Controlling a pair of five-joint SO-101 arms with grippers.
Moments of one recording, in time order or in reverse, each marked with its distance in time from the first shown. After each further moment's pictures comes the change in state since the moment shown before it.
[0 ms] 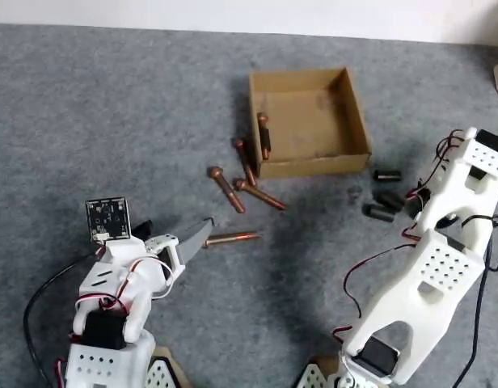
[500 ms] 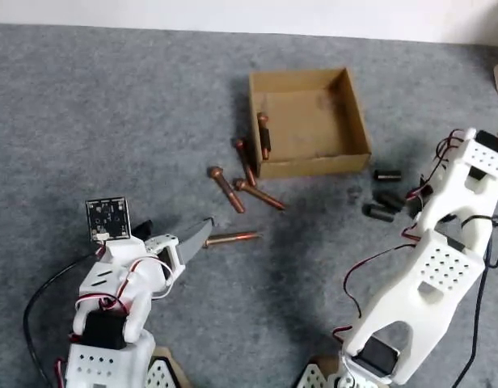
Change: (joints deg) left arm 0.0 0.0 0.0 0.0 0.0; right arm 0.0 0.0 0.1 -5.3 0.0
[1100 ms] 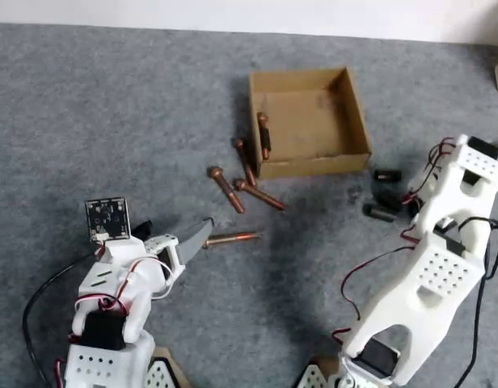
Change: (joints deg) left arm 0.0 0.0 0.0 0.0 0.0; right arm -0.4 -1.7 10.2 -0.4 -0.1
